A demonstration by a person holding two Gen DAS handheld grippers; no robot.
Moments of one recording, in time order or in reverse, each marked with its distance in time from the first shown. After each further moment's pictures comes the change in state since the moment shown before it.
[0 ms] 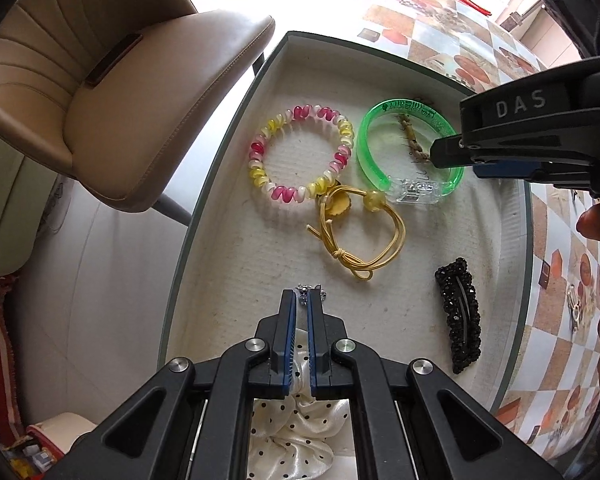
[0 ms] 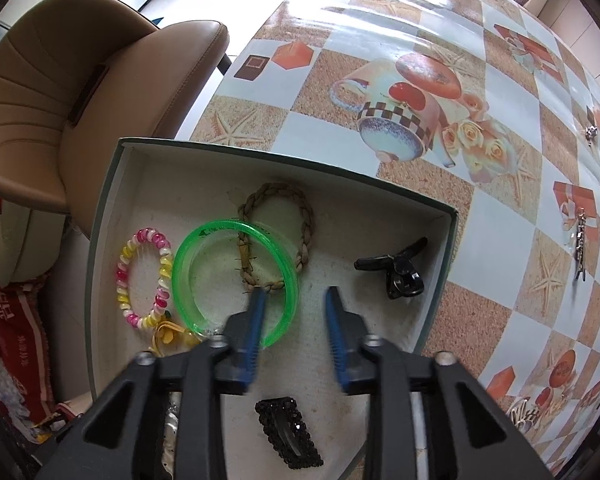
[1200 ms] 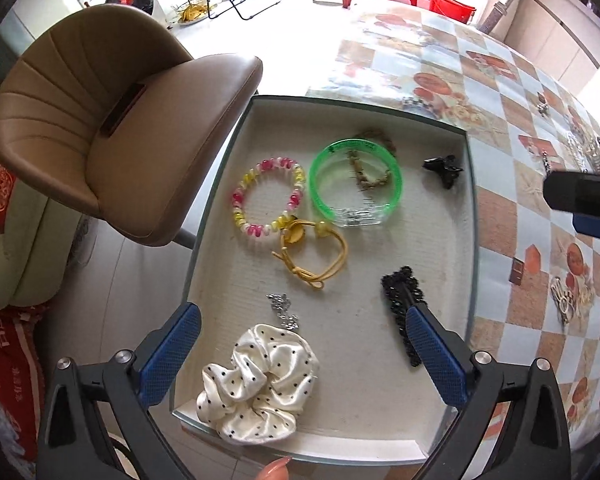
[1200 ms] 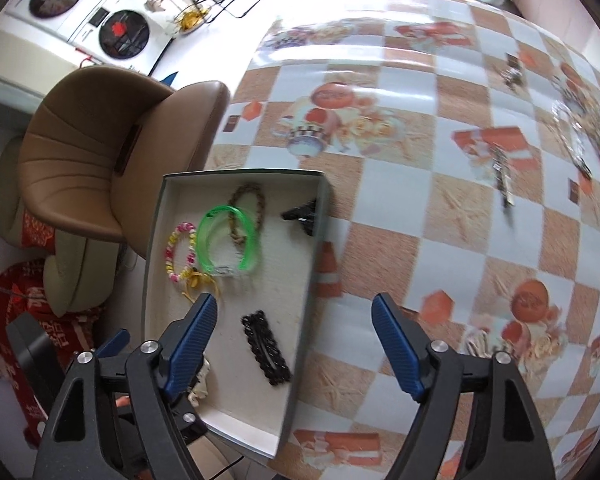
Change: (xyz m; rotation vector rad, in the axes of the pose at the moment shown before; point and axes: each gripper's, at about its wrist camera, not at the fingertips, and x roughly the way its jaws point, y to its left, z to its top) left arm -0.060 -0.051 -0.004 0.088 -0.081 0.100; right arm -0.104 -0.095 -0.066 0.152 -0.118 0.182
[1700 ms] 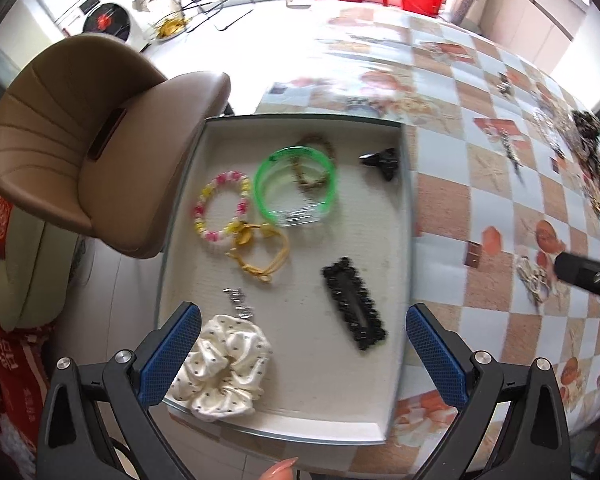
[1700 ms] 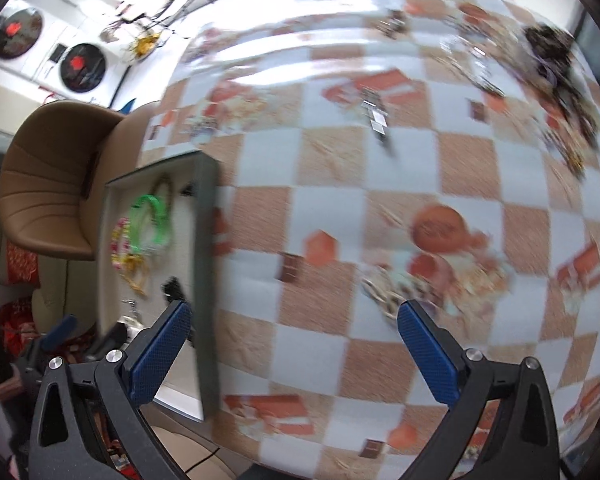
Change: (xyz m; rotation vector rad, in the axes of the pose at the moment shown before) left arm -0.026 -0.047 -0.005 0.100 -0.008 -0.015; right arm -0.023 -0.098 -0.059 0.162 -0.018 -0.085
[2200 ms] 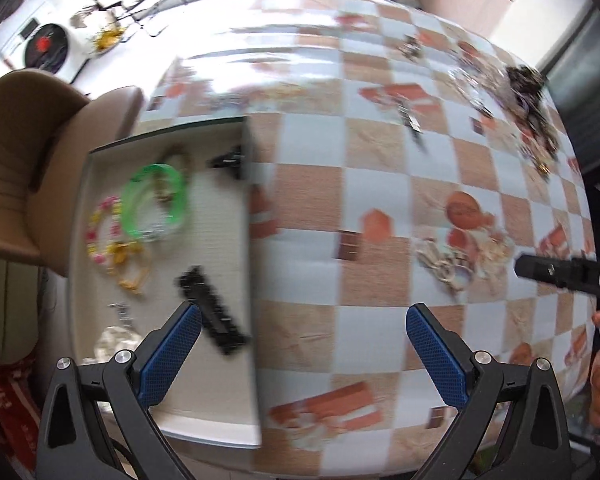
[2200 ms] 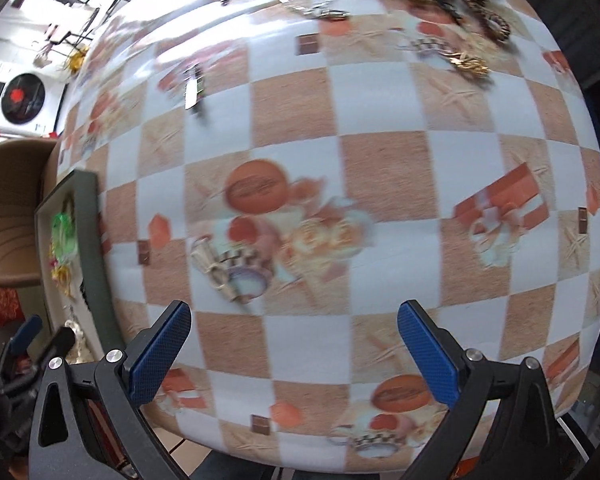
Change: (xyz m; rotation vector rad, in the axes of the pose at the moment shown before) left arm 0.003 -0.109 0.005 0.134 0.056 -0.139; right arm -0.005 -0.122 -0.001 0.161 0.092 -0.076
